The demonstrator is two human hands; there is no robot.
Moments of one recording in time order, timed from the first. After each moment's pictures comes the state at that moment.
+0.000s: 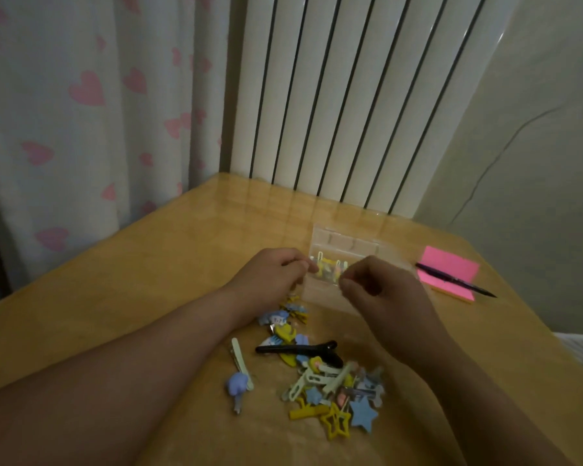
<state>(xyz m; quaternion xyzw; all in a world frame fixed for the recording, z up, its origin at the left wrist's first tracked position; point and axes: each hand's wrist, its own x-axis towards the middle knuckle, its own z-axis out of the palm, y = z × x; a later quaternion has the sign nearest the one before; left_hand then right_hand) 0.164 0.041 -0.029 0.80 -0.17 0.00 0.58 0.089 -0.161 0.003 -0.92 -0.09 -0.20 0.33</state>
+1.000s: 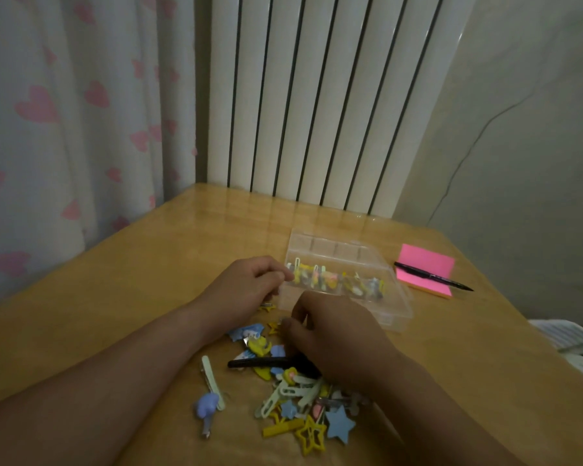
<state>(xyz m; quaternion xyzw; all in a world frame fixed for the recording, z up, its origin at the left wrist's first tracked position) 0.171 0.041 -0.035 0.78 -0.17 -0.02 0.59 0.091 -0.137 -0.013 -0.98 -0.12 -0.09 0.12</state>
